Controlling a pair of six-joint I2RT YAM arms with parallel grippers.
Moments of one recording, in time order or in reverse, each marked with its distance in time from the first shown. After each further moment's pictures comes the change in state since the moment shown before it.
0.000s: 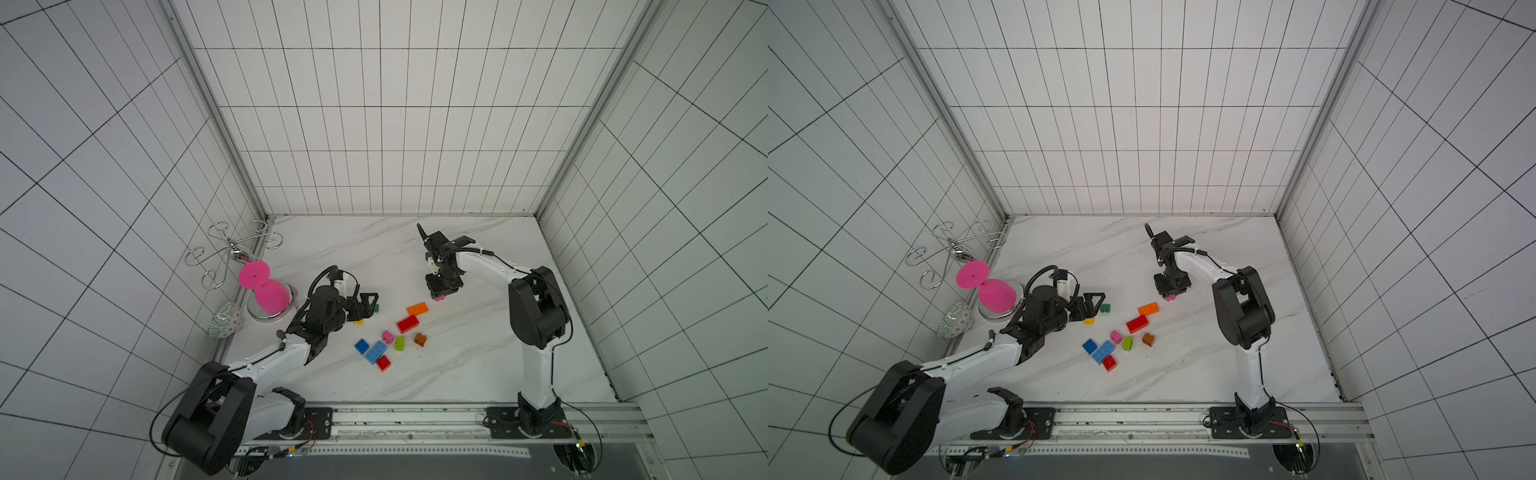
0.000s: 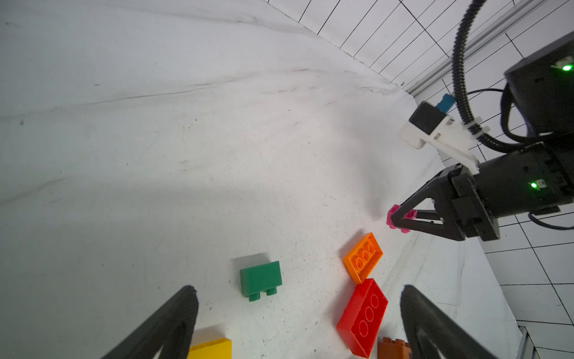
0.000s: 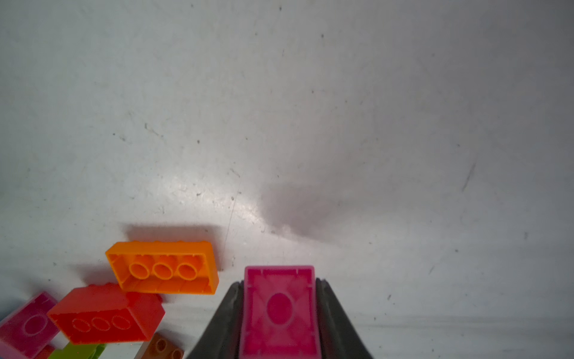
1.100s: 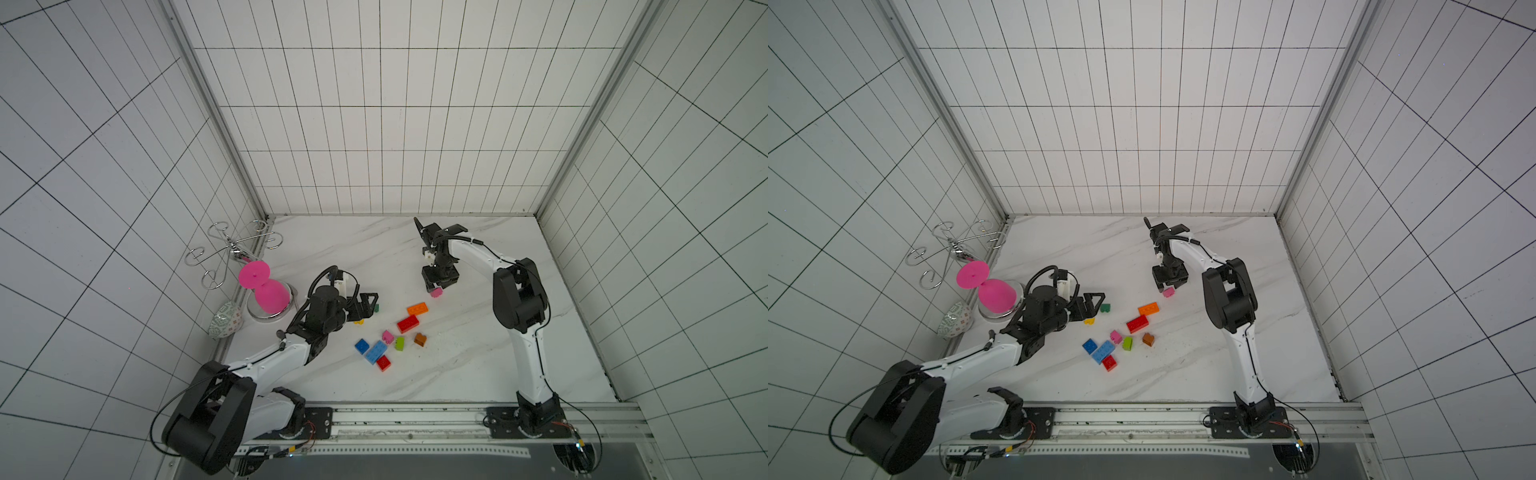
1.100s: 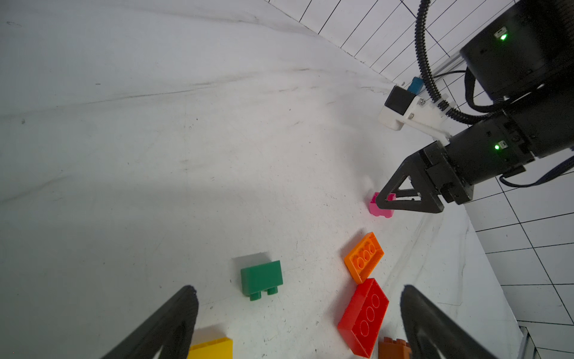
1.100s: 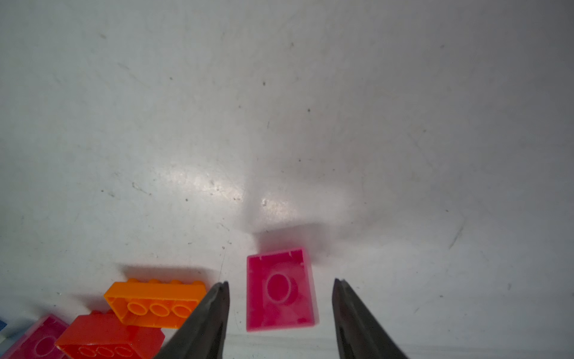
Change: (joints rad) left arm 0.001 0.000 -0.002 0.001 -0.001 0.000; right arm -0.055 0.309 0.434 -0.299 -0.041 -0.062
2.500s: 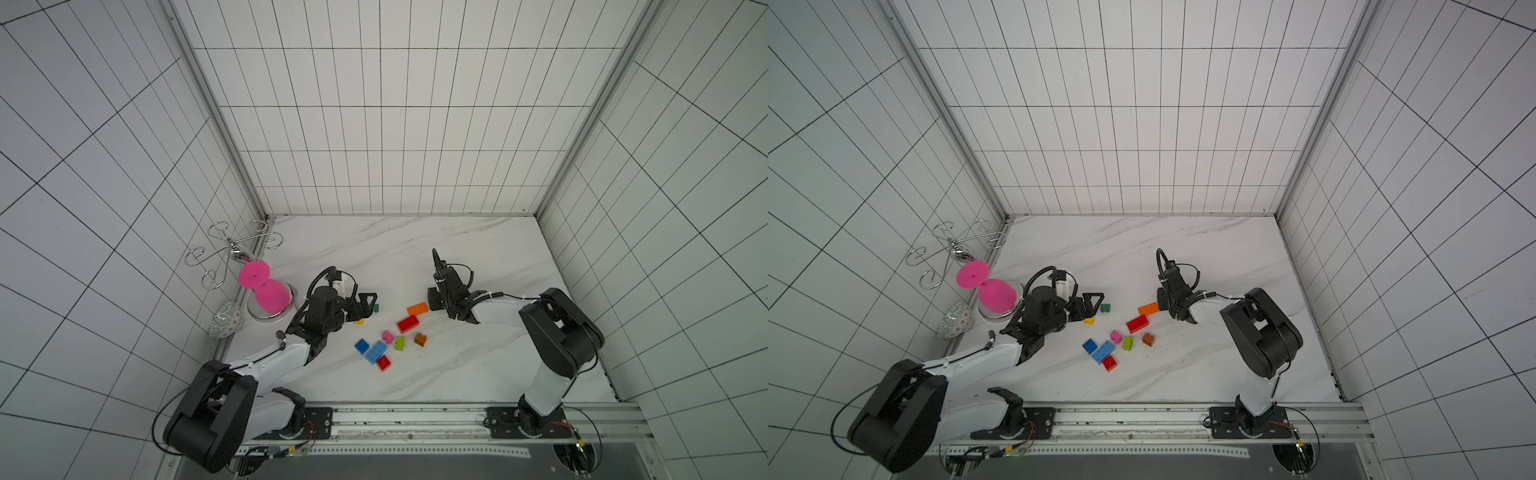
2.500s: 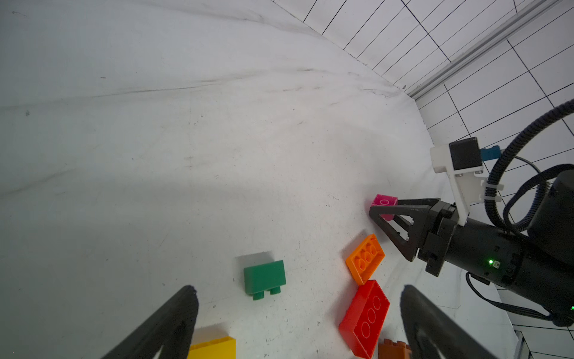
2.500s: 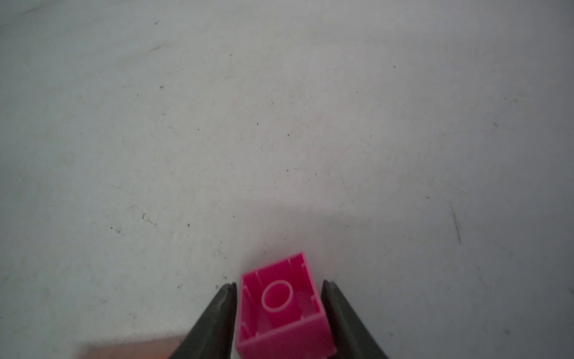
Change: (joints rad) left arm 0.013 0.007 -0.012 0.021 0.011 -0.018; right arm 0.118 -0.499 -1.070 1.279 0.260 0.219
